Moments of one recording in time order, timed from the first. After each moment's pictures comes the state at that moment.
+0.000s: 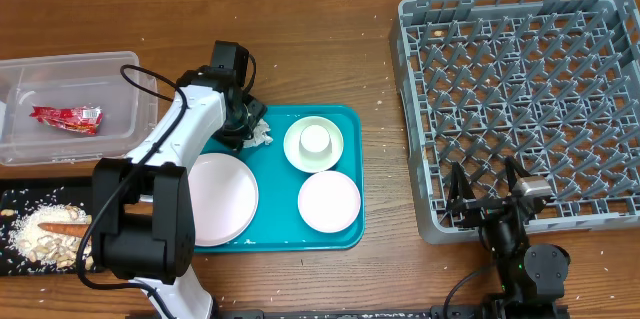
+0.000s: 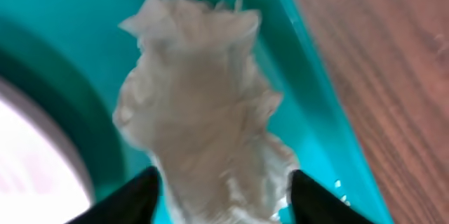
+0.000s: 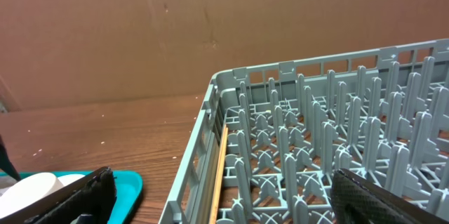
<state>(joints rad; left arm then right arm) -0.15 1.88 1.29 -0.77 -0.01 -1.18 0.03 0.01 0.02 -0.02 -0.14 0.18</state>
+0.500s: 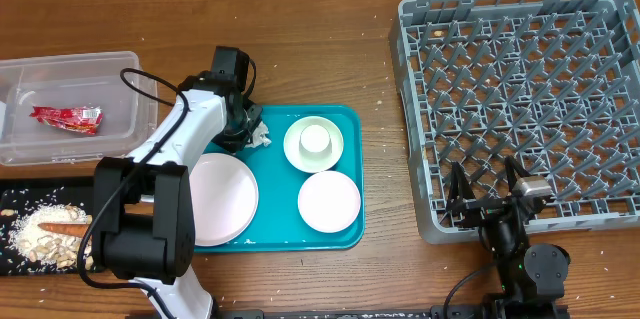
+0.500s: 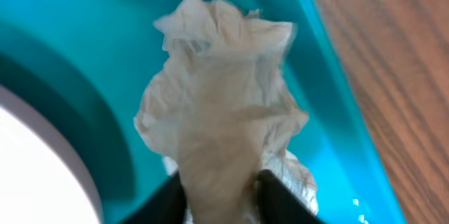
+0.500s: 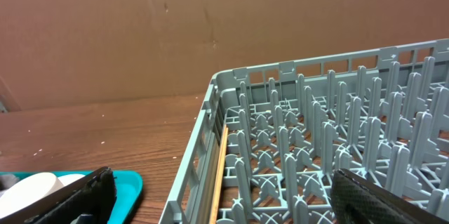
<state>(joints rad) -0.15 1.88 1.25 -0.75 -0.03 -1.18 0.03 0.01 0.02 -0.02 -0.14 0.18</state>
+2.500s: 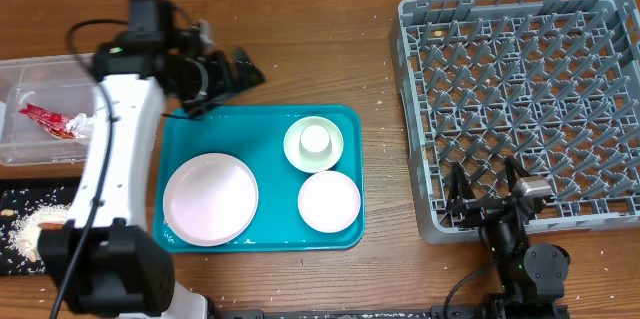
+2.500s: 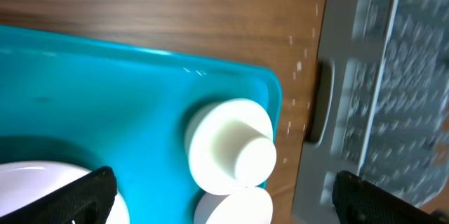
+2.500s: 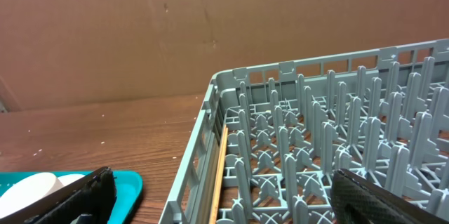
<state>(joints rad) 0.00 1.72 1.57 -1.07 0.49 -0.33 0.03 0.01 0.02 -0.02 -0.14 0.18</state>
